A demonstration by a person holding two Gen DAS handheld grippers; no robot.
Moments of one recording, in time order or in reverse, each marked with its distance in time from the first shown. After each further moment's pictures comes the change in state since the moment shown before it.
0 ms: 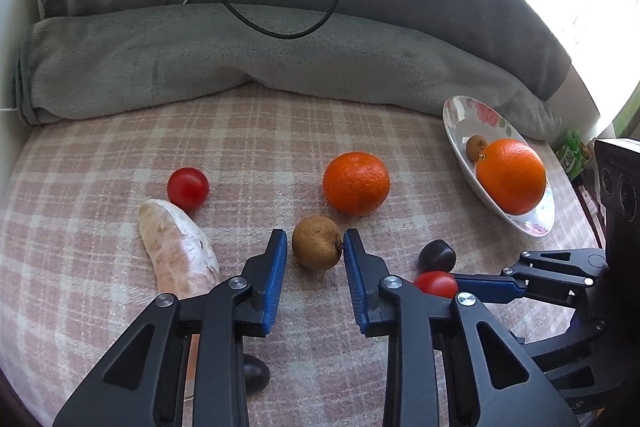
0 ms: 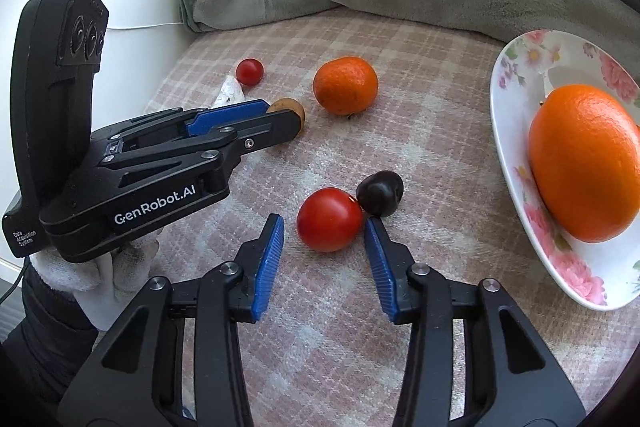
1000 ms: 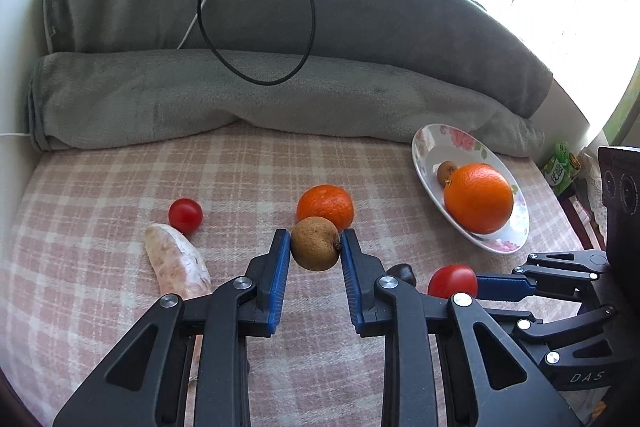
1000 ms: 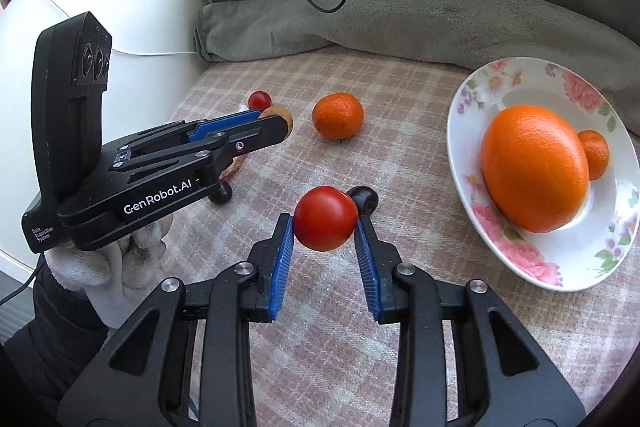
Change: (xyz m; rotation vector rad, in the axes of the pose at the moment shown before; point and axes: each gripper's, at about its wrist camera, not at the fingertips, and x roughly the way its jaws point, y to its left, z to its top) left arm -0.039 -0.005 -0.002 0.021 -0.098 -0.021; right arm -0.057 -0.013 -0.014 0.005 -0.112 0.019
